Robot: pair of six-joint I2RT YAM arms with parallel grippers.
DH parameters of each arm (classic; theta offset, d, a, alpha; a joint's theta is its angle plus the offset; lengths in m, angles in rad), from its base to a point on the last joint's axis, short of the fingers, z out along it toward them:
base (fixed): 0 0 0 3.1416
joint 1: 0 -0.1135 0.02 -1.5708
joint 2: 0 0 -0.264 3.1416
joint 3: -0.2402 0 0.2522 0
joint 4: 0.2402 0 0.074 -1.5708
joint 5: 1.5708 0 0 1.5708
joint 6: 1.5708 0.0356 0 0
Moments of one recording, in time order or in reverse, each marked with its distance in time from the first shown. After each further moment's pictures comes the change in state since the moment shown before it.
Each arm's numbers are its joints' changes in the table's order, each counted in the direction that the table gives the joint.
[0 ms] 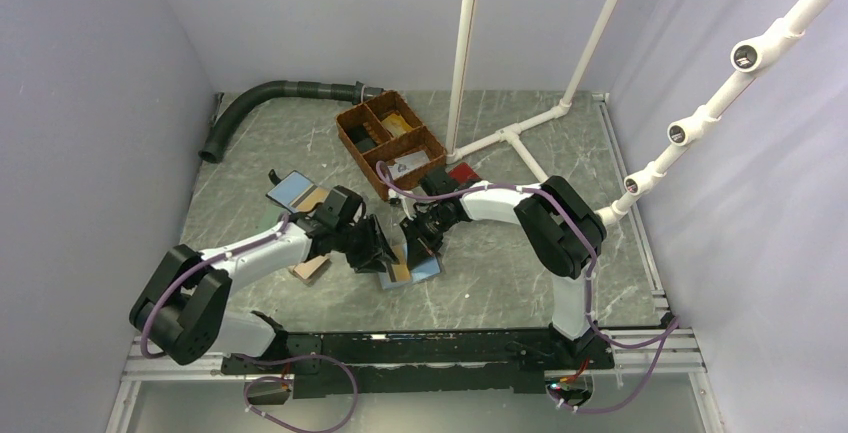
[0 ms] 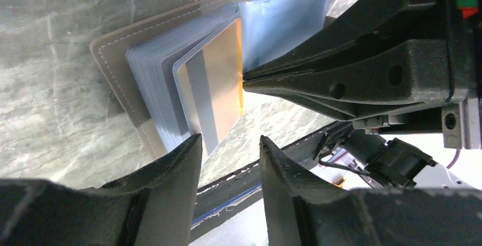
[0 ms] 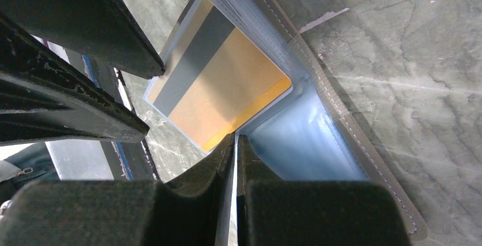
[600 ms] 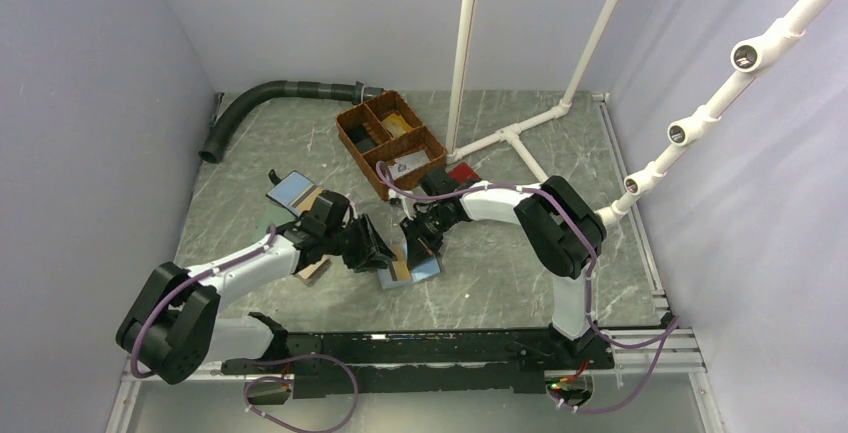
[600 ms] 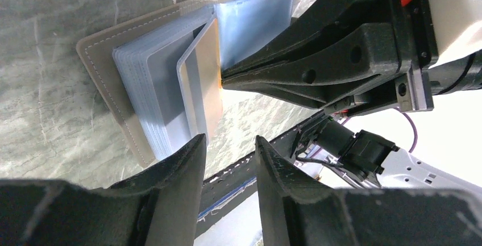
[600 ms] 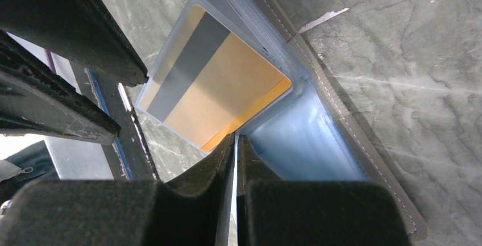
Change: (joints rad) left arm -0.041 0.090 0.094 -0.115 0.045 -0.048; right arm 0.000 0.000 0.000 0.000 0.000 0.000
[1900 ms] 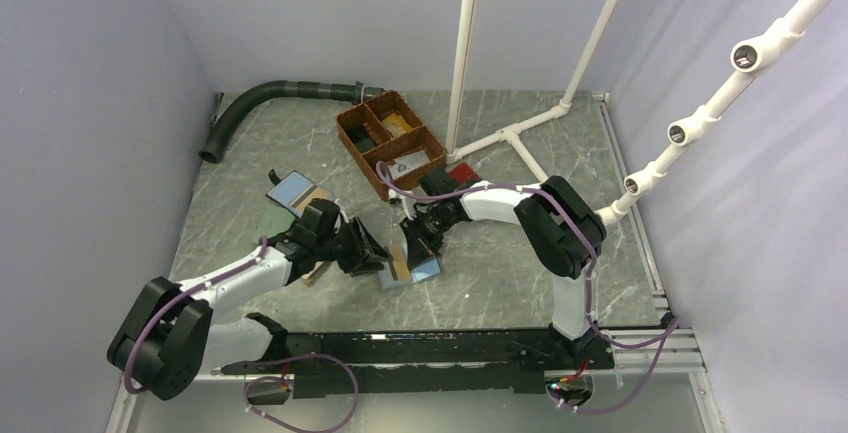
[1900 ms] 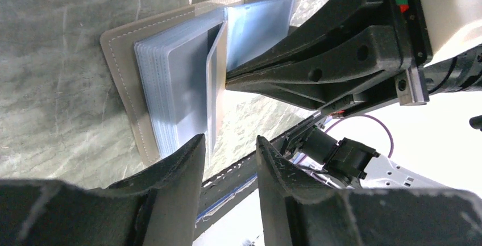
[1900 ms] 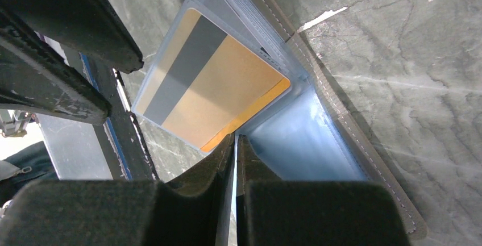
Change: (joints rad) left arm -0.027 0.071 0.100 -0.090 -0.003 -0.078; right arm 0.000 0.000 0.000 0.000 0.004 0.000
